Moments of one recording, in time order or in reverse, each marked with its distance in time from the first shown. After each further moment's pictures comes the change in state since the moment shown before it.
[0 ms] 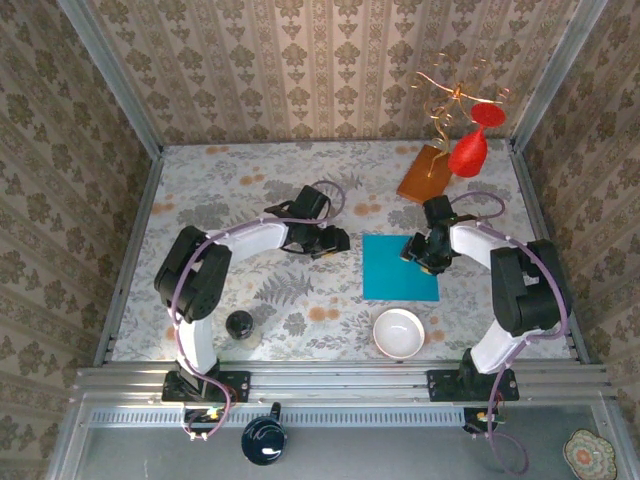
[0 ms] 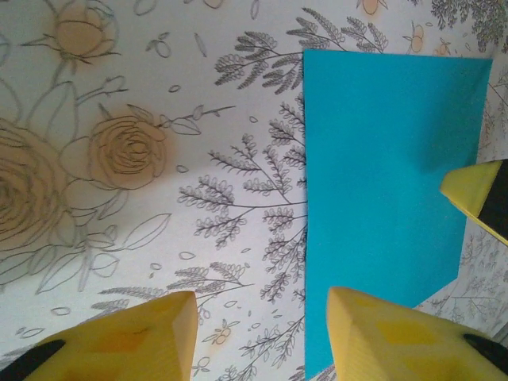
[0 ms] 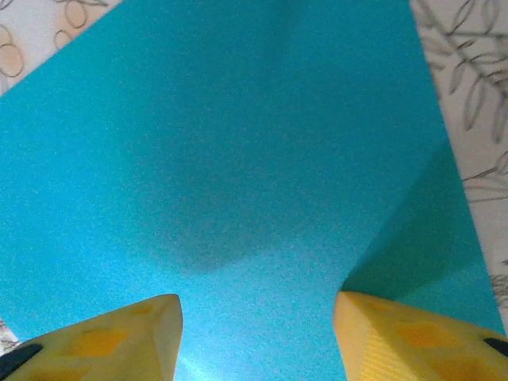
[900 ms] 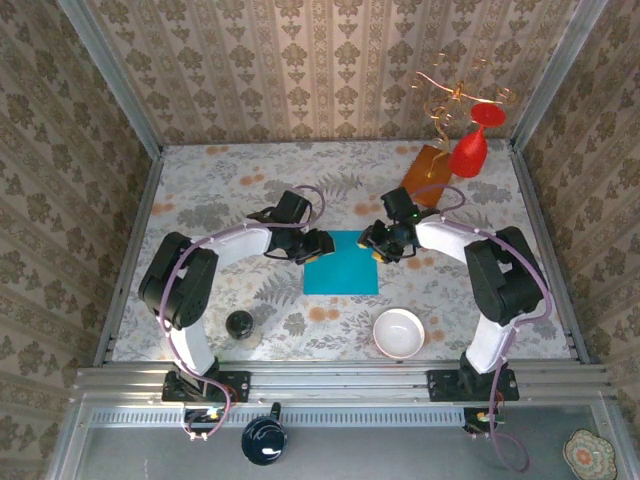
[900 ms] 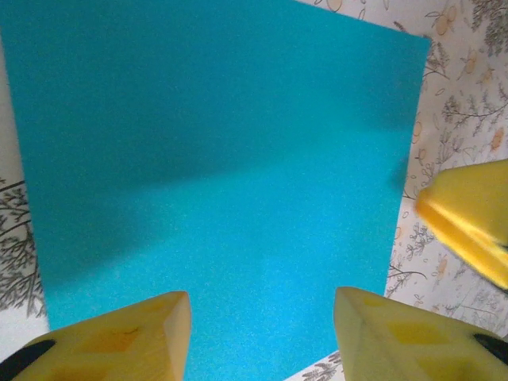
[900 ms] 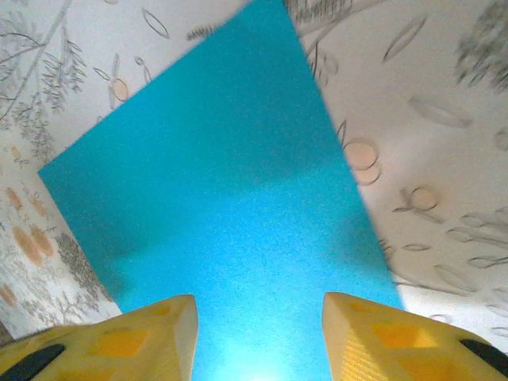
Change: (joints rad) left arm 0.068 -0.072 -0.130 0.035 0.009 -0.037; right arm 0.202 0.114 0.146 0.167 -0.158 0.252
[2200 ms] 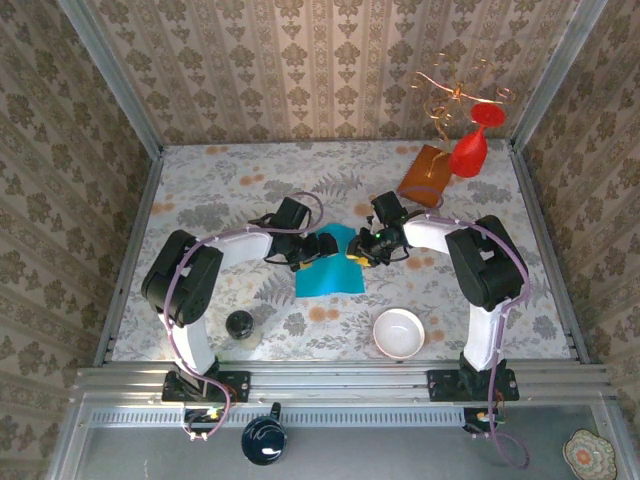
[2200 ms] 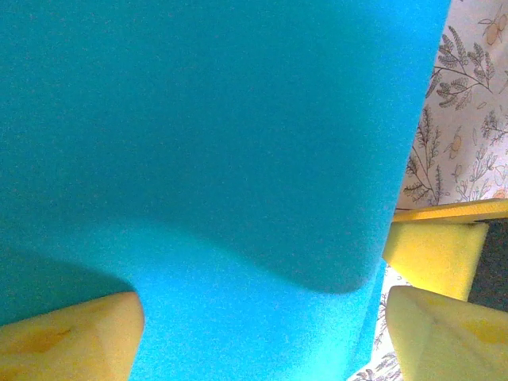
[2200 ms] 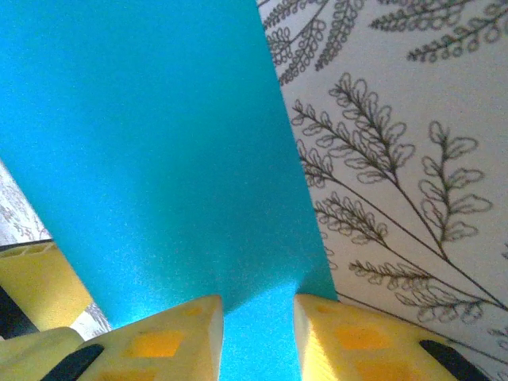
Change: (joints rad) left arm 0.000 0.014 -0.067 0.089 -0.017 -0.056; right arm 0.039 0.147 0.043 0.064 -0.192 -0.168
